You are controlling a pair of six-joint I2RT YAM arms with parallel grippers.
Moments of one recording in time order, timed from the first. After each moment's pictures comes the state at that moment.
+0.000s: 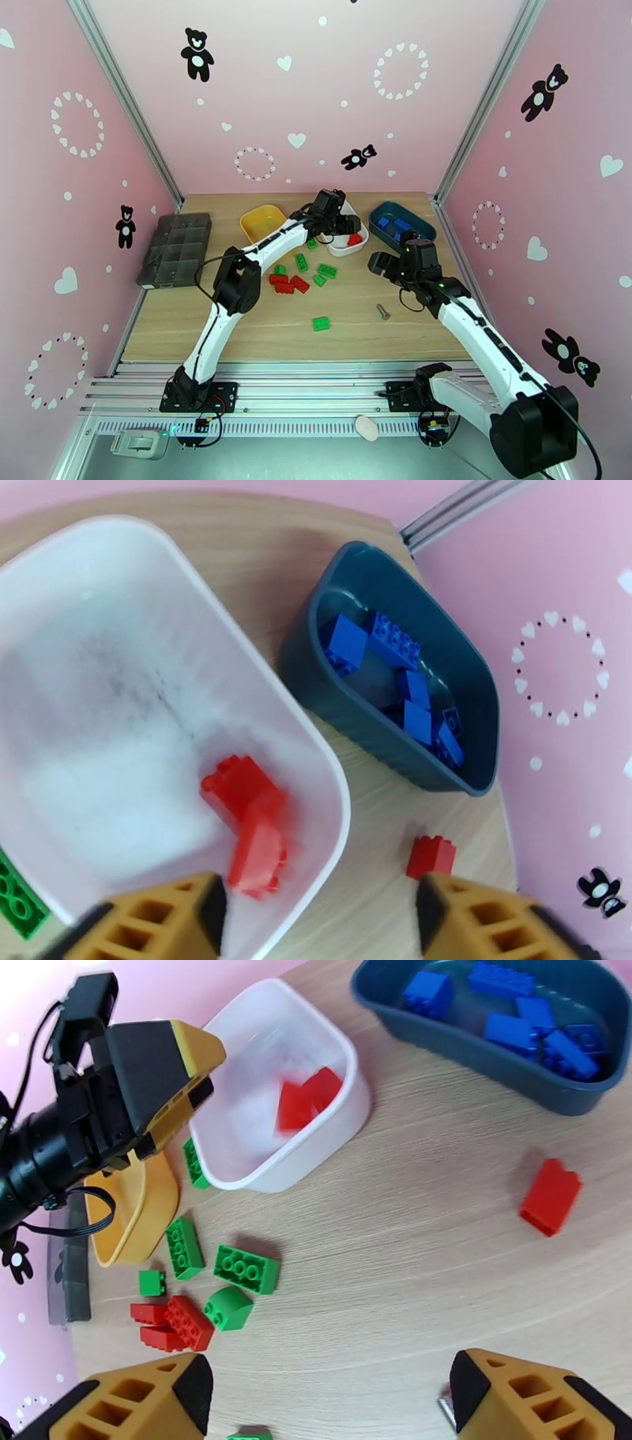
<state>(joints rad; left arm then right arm) -0.67 2.40 2.18 -0.45 0.28 -0.62 0.23 1.03 0.78 -0.49 -0.10 0.58</state>
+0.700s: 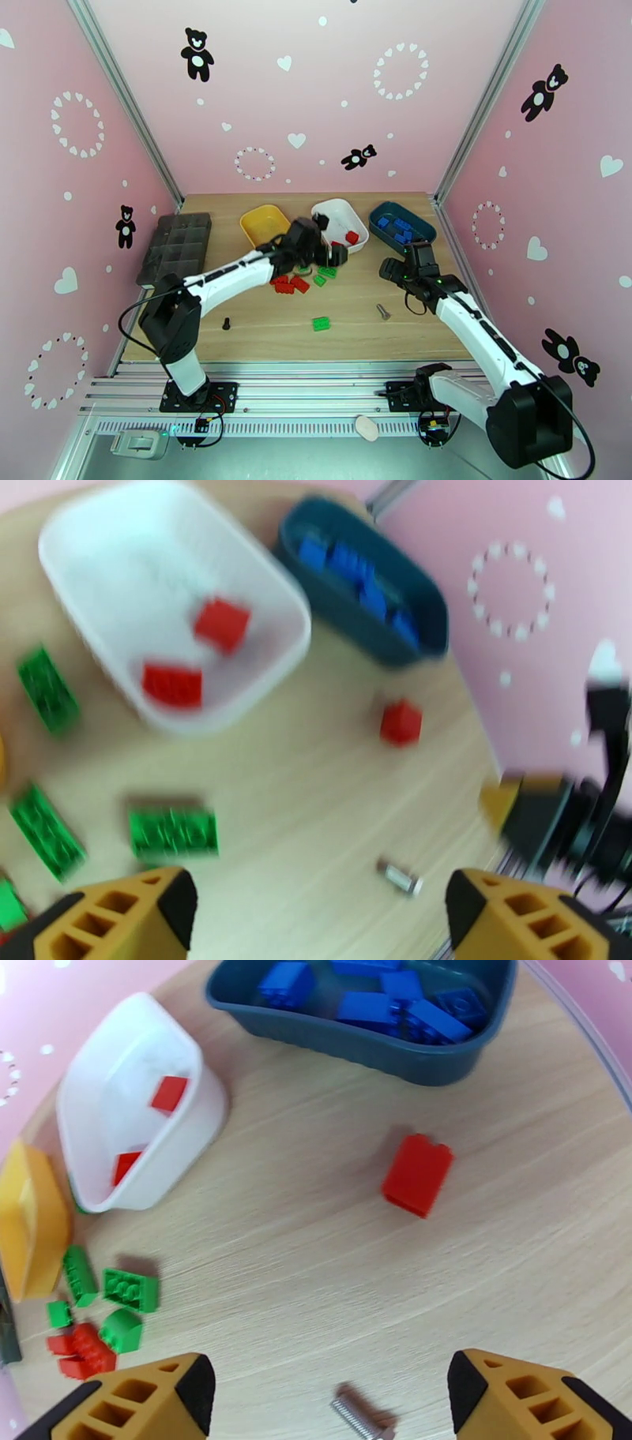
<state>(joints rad) -0.79 1.74 1.24 -0.17 0.20 -0.59 0.20 1.12 0.78 -0.58 0.14 0.58</state>
